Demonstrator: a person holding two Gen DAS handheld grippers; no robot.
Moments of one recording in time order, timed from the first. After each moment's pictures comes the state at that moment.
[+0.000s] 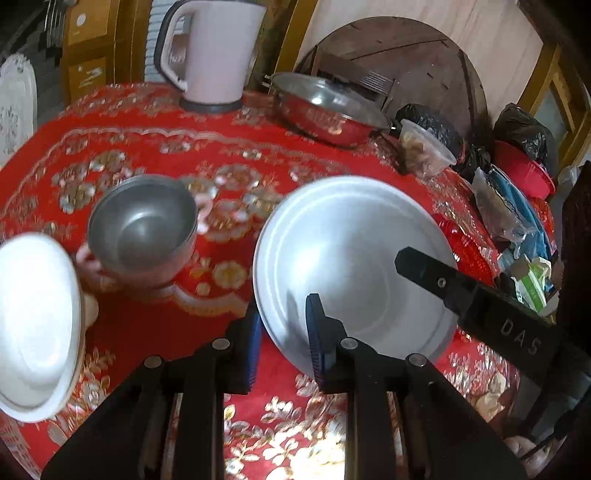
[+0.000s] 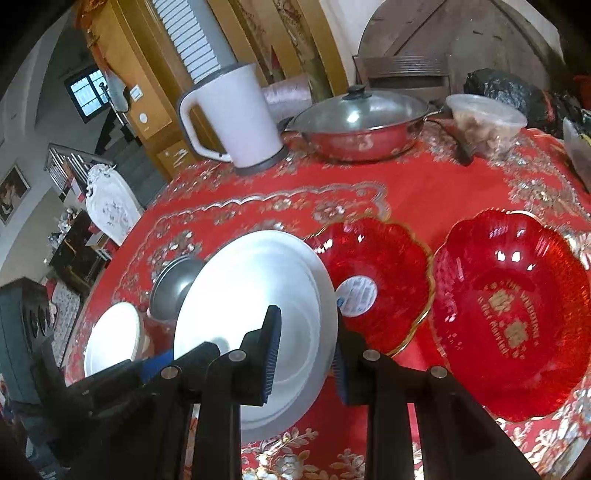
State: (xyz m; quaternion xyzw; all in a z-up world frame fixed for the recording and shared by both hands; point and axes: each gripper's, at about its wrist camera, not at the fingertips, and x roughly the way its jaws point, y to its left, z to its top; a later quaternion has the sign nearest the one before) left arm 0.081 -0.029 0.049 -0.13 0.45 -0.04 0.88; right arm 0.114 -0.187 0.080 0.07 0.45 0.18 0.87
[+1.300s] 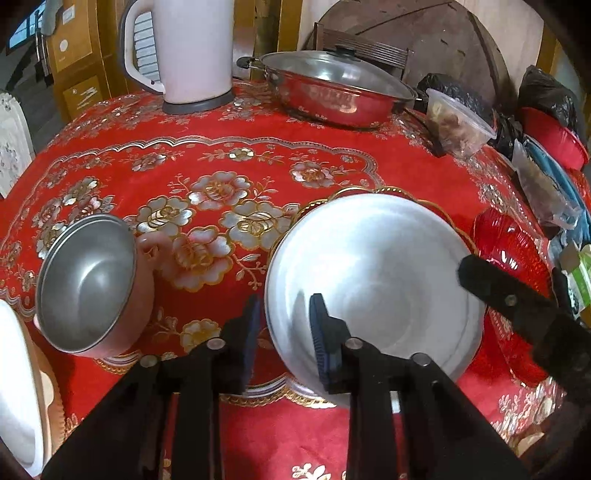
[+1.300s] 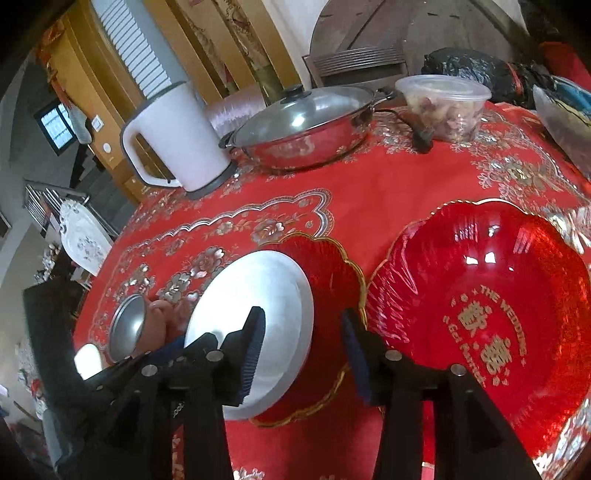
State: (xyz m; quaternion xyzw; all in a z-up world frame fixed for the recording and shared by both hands) left arm 0.148 -0.064 0.008 -0.05 0.47 0.01 0.88; right arm 0.152 -0.231 0.051 0.12 0.46 0.12 0.87
